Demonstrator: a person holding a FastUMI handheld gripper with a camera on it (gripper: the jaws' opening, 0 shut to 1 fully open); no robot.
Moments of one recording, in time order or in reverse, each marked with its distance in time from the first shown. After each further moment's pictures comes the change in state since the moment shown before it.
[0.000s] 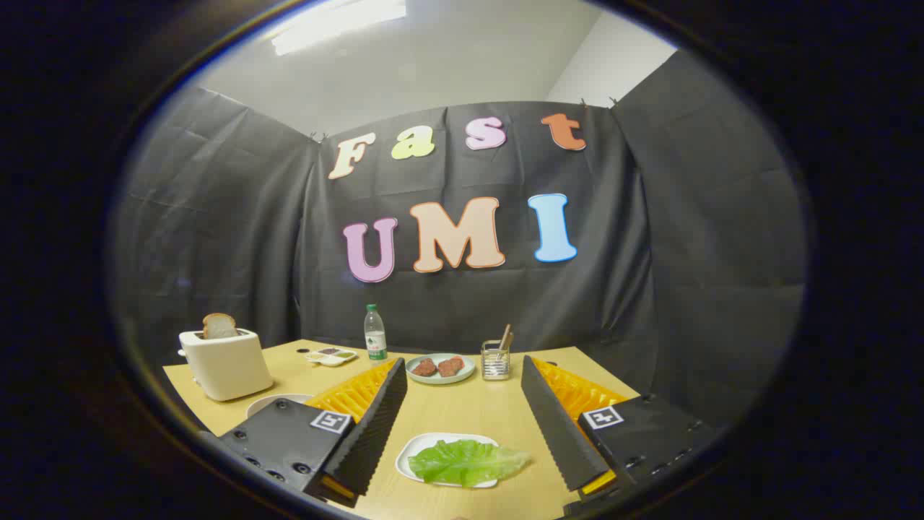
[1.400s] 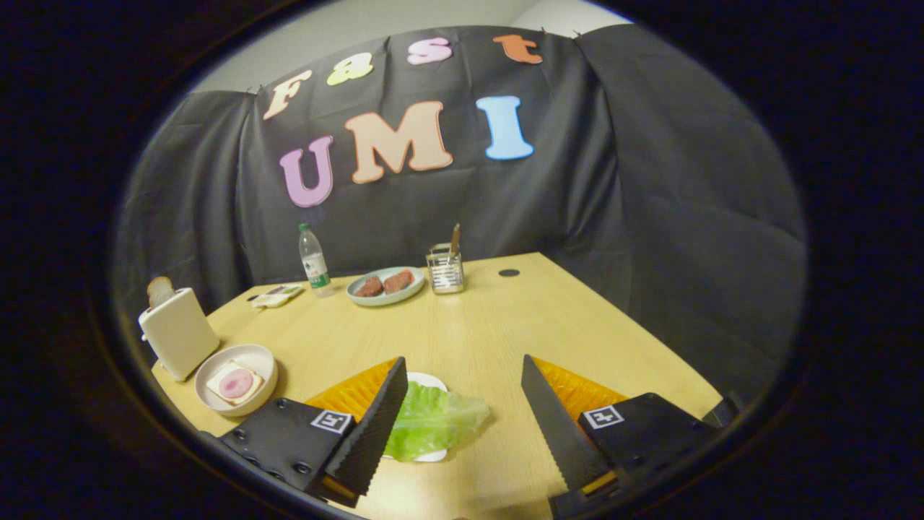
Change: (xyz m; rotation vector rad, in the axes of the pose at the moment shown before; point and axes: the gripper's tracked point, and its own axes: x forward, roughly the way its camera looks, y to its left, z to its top) arm 0.044 -0.078 -0.147 0.065 0.404 -0.168
